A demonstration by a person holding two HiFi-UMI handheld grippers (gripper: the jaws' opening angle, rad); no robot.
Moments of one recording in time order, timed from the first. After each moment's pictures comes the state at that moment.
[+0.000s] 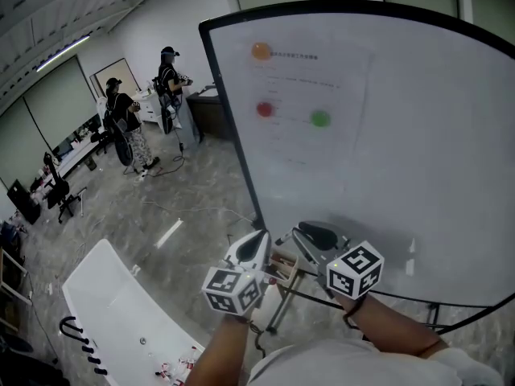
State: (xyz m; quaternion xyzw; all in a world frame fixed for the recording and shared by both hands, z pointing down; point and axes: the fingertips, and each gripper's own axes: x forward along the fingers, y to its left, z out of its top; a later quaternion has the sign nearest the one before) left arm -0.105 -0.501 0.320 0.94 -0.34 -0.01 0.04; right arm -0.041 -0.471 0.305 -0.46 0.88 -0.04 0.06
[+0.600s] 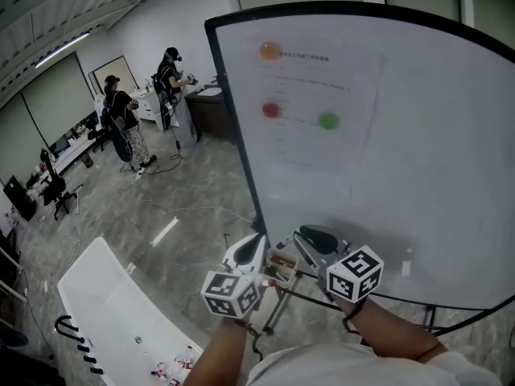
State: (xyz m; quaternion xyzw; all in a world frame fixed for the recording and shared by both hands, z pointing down) left arm -0.119 -0.509 0.328 0.93 -0.36 -0.01 0.05; right arm -0.045 -0.476 0.316 -0.47 0.88 -0.05 0.04
